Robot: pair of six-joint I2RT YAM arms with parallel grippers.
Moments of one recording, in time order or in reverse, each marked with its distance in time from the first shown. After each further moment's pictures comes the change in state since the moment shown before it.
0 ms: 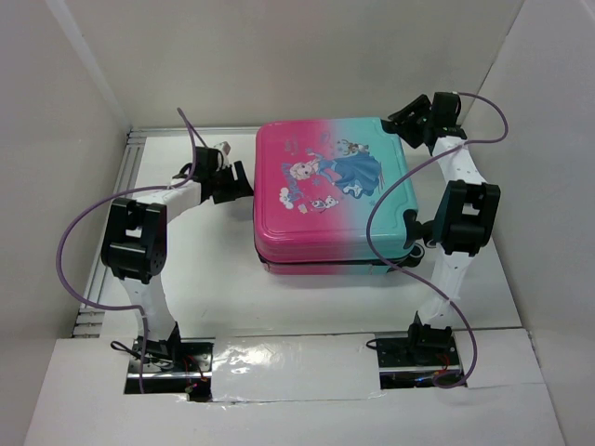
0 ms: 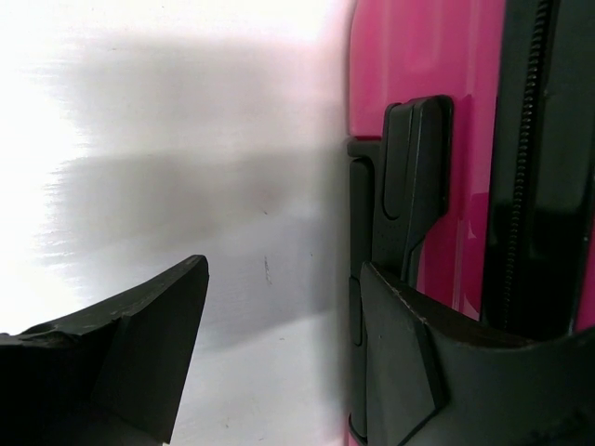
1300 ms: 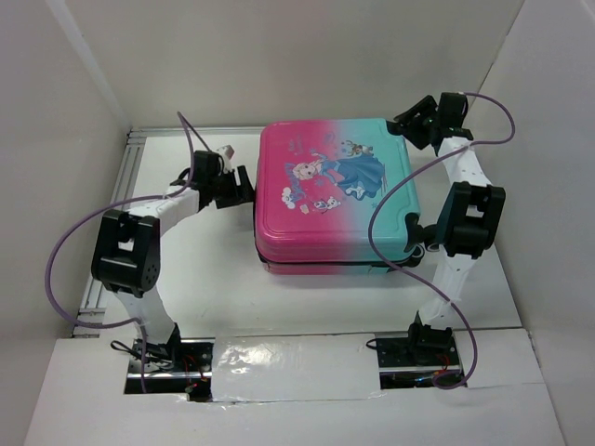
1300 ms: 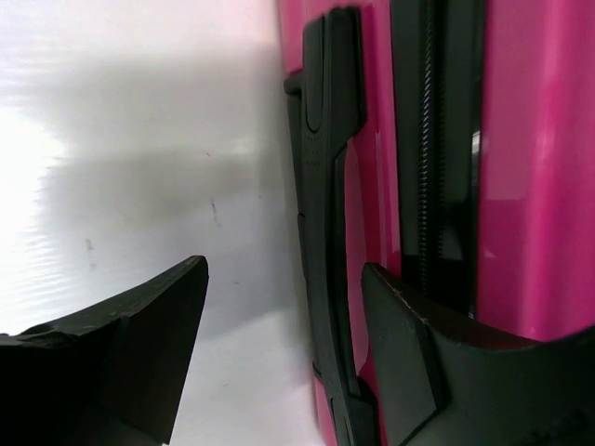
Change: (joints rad) left arm -0.024 -0.135 -0.095 -0.008 0.040 -0.002; right arm -0.035 -0.028 -0.021 -0.025 -0.006 -0.029
